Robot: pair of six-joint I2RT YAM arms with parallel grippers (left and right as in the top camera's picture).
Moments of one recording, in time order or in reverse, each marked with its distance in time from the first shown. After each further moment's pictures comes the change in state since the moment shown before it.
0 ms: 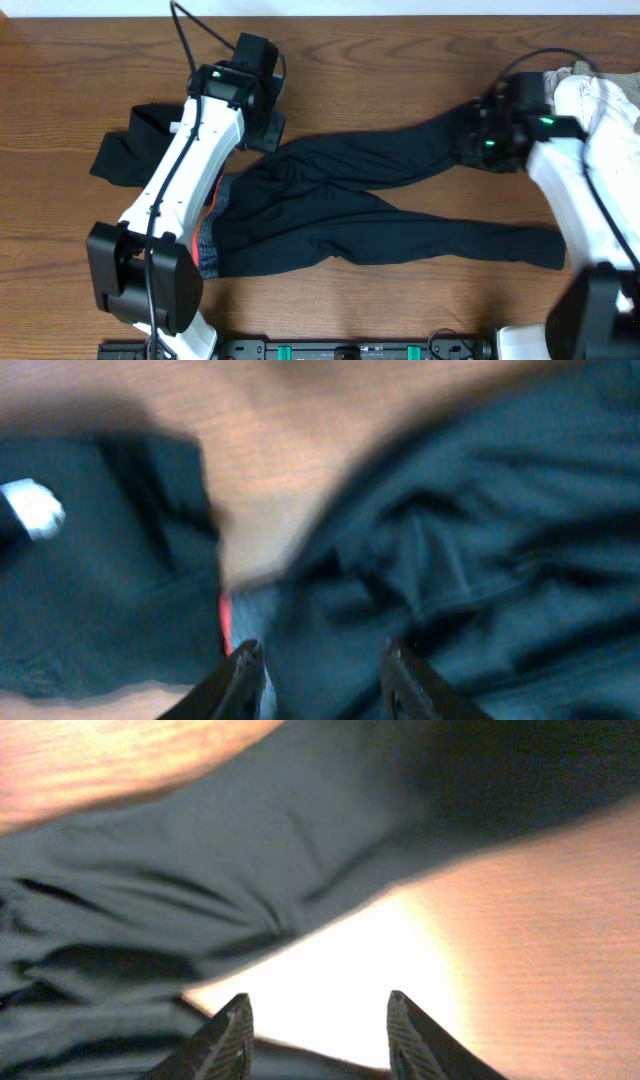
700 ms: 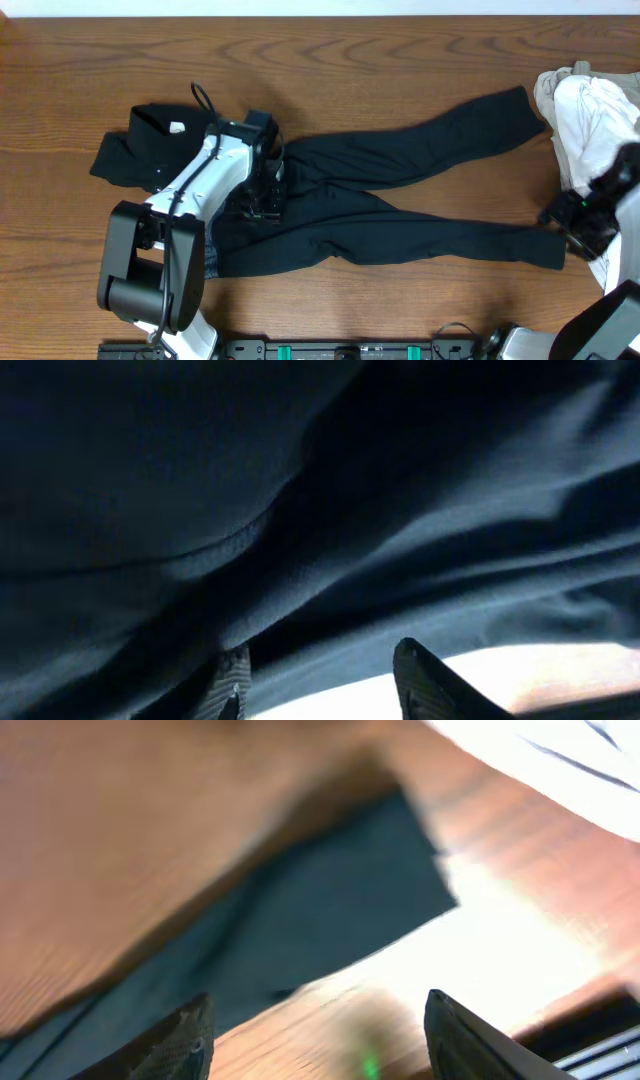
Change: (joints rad) left arm -0.001 0.009 -0.448 0.070 0.223 -0.134; right arm -0.555 -0.075 -0.186 -0.240 0.179 0.063
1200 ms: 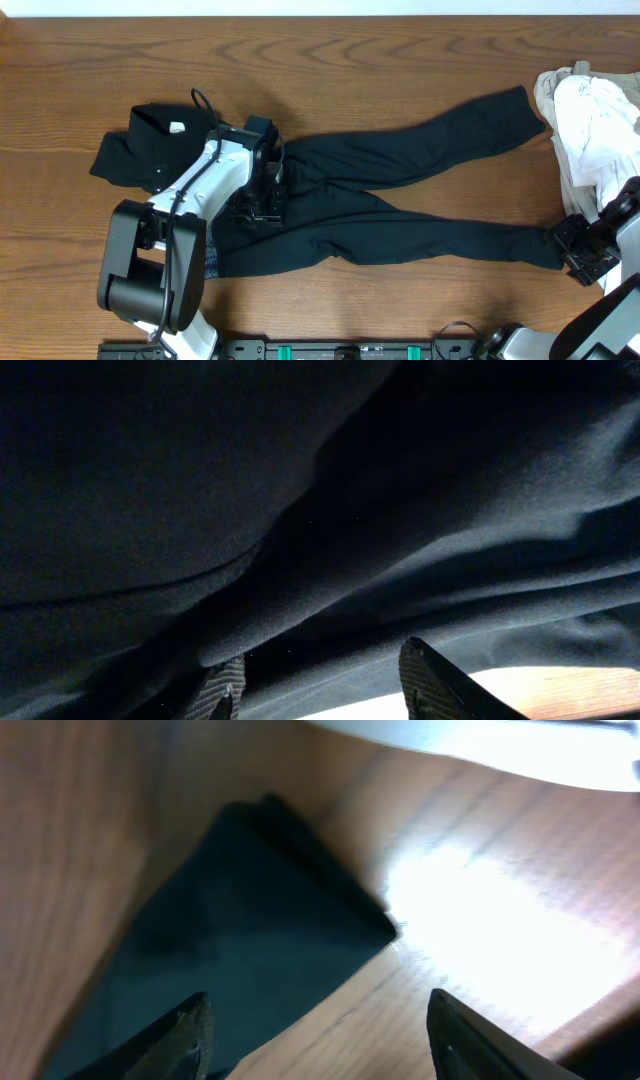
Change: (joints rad) left arm 0.000 0.000 -0.029 0.039 0.000 -0.026; right arm -0.100 0.002 -0.157 0.167 0.037 0.084
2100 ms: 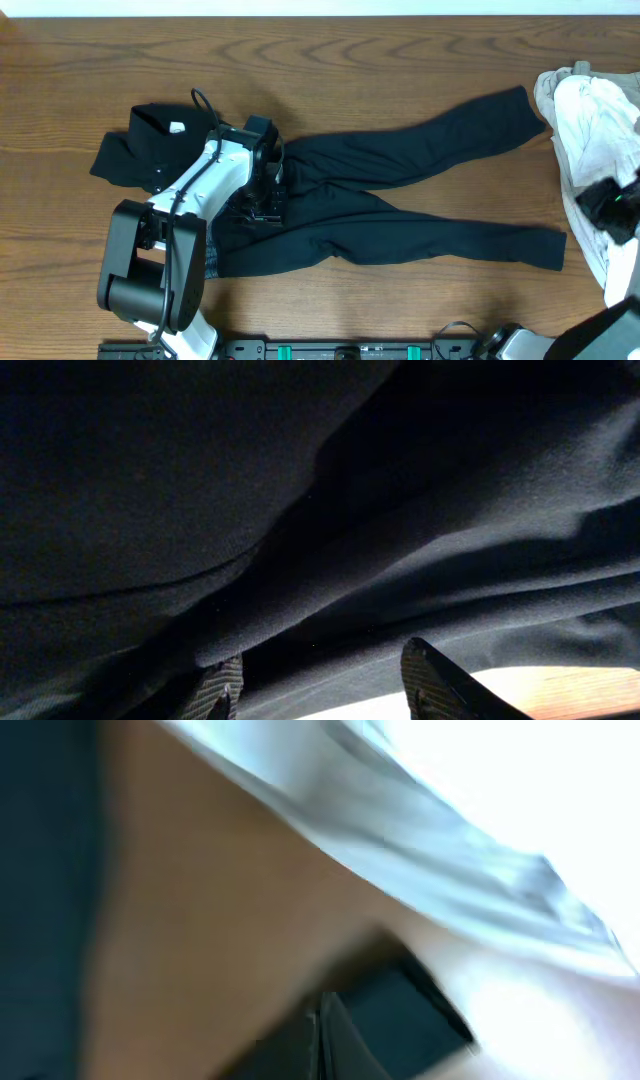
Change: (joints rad) left arm 0.000 0.000 0.000 0.003 0.000 0.000; right arm -0.004 -0.064 0.177 0.108 -0.187 -0.059
